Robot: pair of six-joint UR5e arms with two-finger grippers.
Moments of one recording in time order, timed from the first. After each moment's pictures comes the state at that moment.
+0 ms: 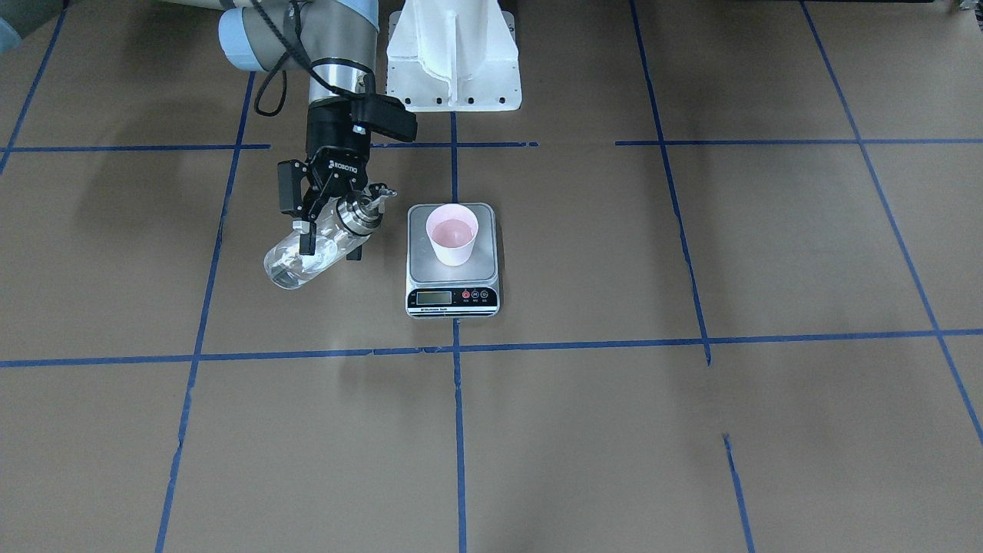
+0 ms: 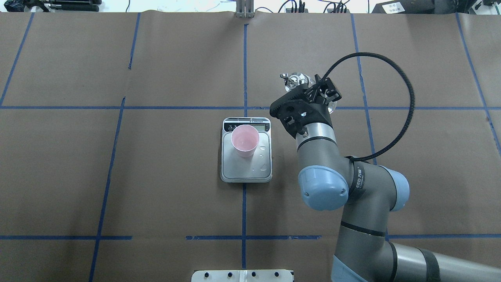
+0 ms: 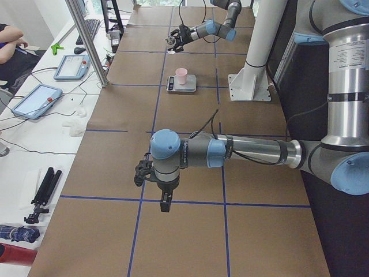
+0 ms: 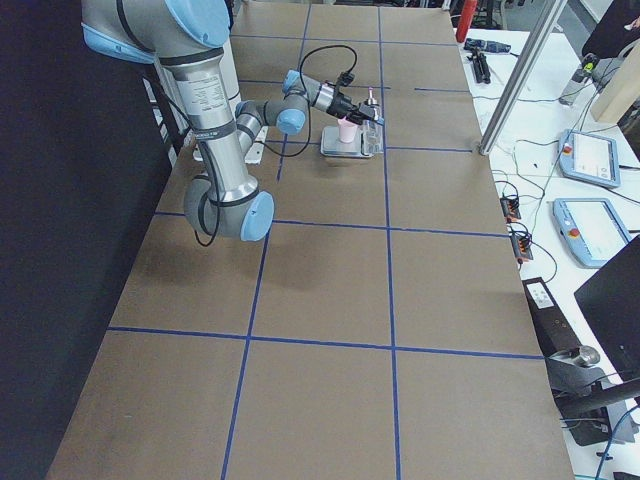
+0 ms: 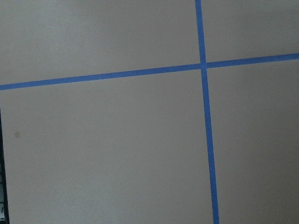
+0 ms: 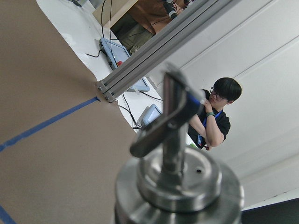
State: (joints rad) left arm -1.62 -1.47 -1.75 -1.49 -2.25 0.12; right arm 0.32 -1.09 1.85 -1.40 0.59 0.34
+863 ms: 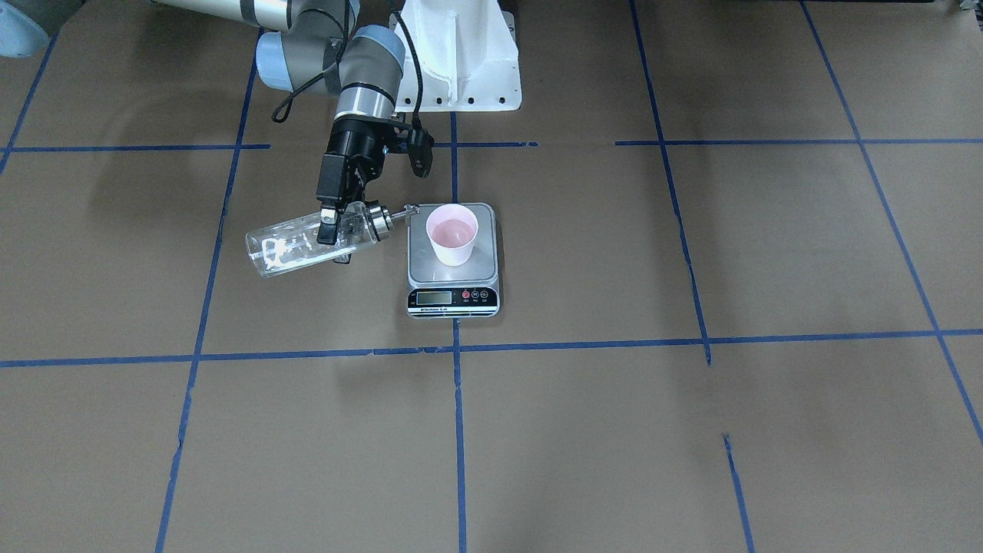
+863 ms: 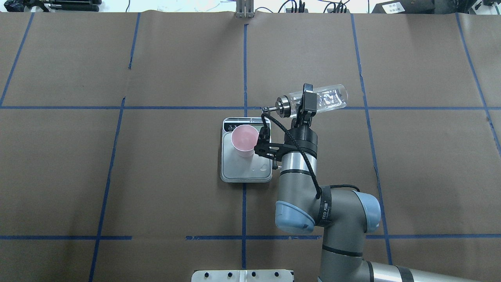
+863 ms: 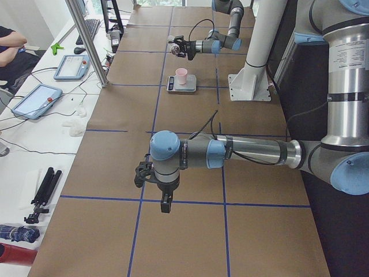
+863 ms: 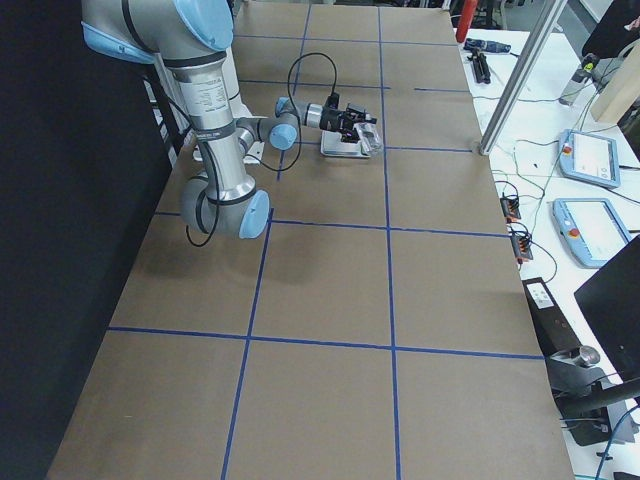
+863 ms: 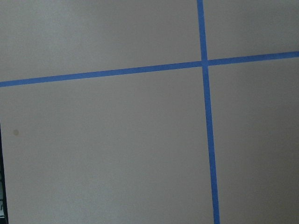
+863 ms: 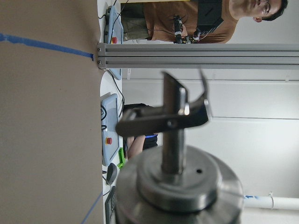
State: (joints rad) left arm -1.62 -1.47 -1.75 -1.48 -2.25 0.12; right arm 0.24 -1.08 1.69 -1.43 0.23 -0.05
